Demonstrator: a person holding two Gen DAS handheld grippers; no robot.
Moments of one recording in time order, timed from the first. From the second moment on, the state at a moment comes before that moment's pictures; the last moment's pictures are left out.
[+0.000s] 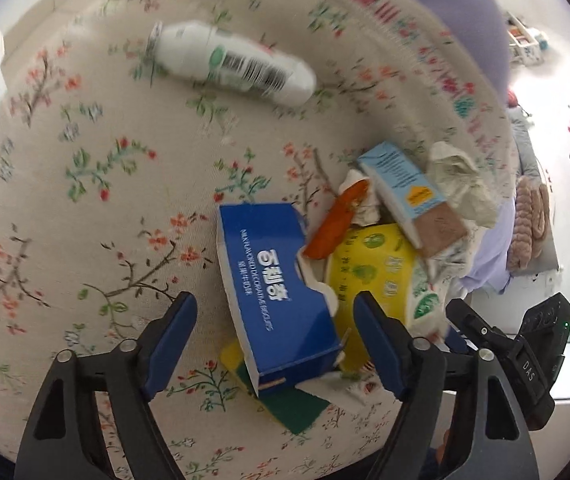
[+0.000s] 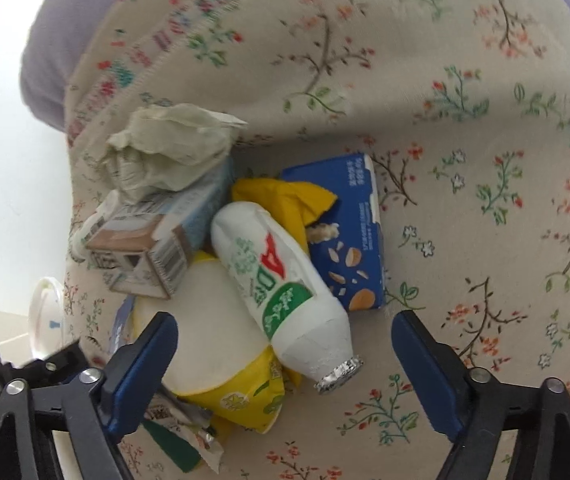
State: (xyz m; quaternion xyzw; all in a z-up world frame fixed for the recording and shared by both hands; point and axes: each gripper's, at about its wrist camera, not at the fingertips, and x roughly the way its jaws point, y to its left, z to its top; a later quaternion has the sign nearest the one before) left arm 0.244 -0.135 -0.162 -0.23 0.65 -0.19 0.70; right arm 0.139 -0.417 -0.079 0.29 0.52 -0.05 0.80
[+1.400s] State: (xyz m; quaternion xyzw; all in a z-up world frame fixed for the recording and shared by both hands) left arm 0.210 -0.076 -0.078 -0.10 0.54 -0.20 0.81; right arm 0.075 -0.375 -0.025 0.27 0.40 -0.06 0.87
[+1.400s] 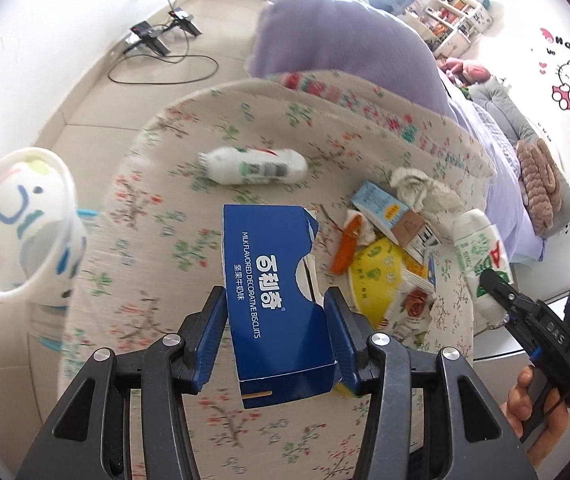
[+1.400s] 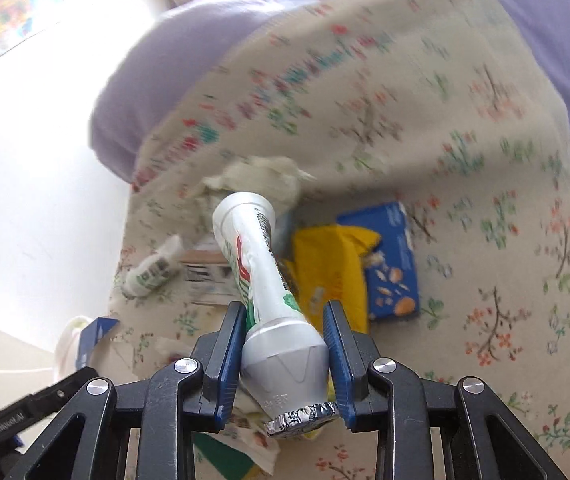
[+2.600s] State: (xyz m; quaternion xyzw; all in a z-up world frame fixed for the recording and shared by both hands) left arm 0.293 0.172 -0.212 -0.29 0.64 0.02 0.71; right arm 0.286 -0.036 -0.113 0.16 0.52 0.20 0.82
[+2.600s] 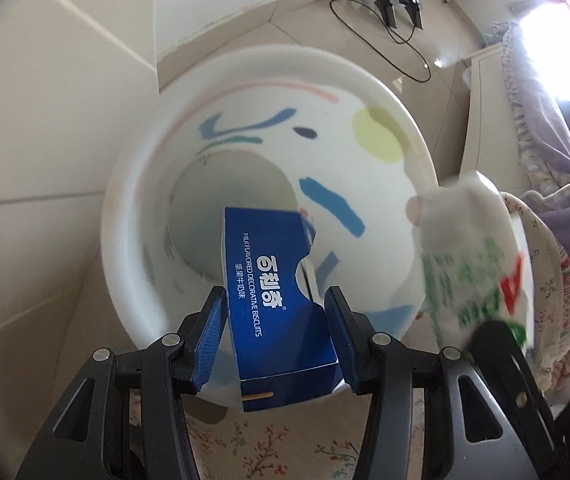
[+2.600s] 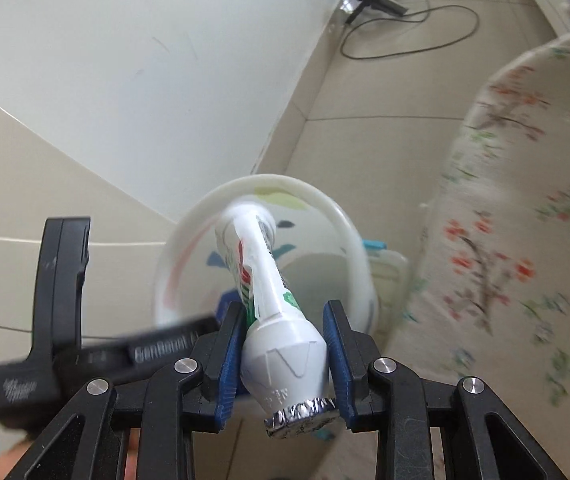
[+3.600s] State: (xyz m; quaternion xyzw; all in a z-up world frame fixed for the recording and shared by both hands) left arm 0.267 0.075 -0.102 -0.19 0.56 -0.02 0.80; right arm 0.199 -0.136 -0.015 0.11 0.44 0.16 0.88
